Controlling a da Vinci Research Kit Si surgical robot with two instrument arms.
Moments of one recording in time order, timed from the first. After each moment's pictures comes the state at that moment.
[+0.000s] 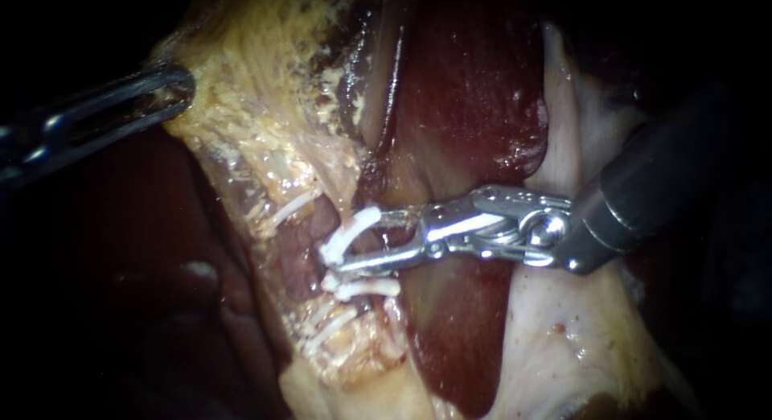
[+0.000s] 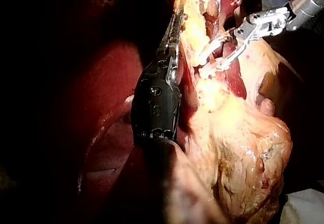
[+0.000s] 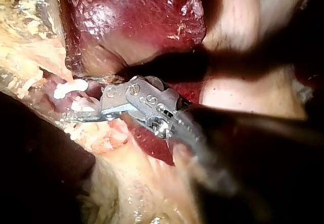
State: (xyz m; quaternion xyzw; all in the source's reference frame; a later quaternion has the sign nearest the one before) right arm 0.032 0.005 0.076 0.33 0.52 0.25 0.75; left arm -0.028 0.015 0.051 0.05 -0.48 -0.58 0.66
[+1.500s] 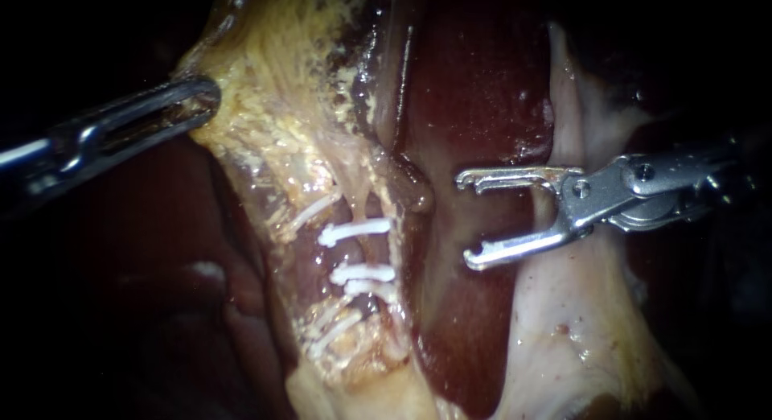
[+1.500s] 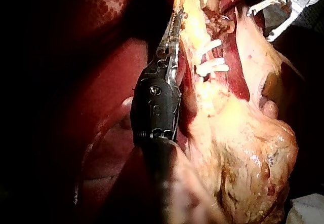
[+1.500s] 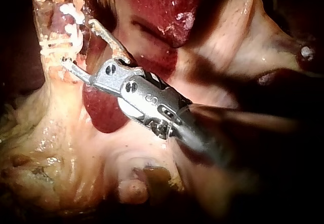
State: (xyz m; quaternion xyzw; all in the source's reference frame) right arm 0.019 0.009 0.067 0.22 0.60 0.11 0.76; left arm -0.032 0.013 0.057 0.05 -0.47 -0.57 0.67
